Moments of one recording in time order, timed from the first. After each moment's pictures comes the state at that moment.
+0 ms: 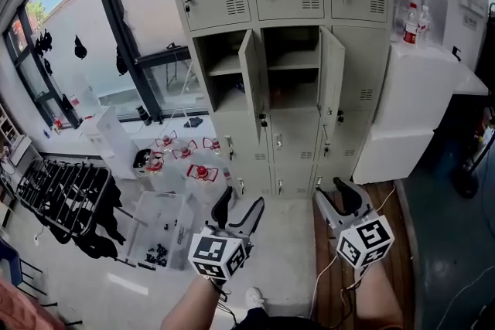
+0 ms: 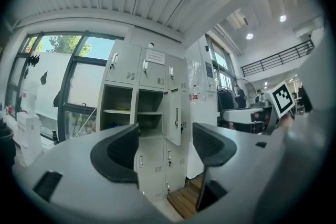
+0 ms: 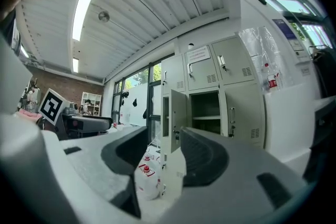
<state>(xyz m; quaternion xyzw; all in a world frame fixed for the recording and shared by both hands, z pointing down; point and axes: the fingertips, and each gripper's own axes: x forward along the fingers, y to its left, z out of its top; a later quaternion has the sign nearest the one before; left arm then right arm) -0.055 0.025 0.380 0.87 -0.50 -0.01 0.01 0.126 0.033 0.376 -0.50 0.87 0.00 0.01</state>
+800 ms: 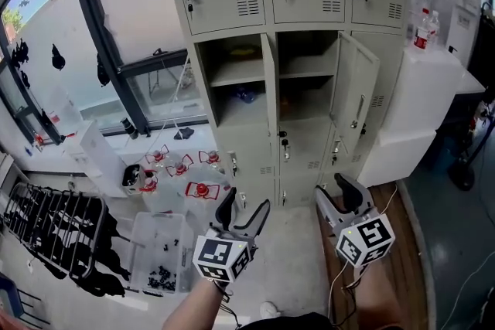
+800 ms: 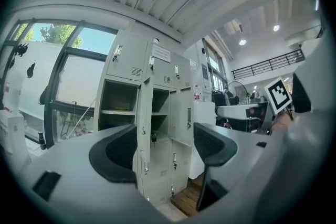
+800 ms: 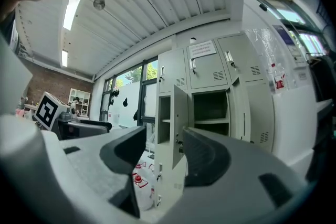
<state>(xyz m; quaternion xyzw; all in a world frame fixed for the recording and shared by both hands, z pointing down) -0.141 -0.098 0.385 0.90 -0.44 -0.01 0.02 0.026 -0.080 0.365 -0.55 0.84 0.01 0.01</state>
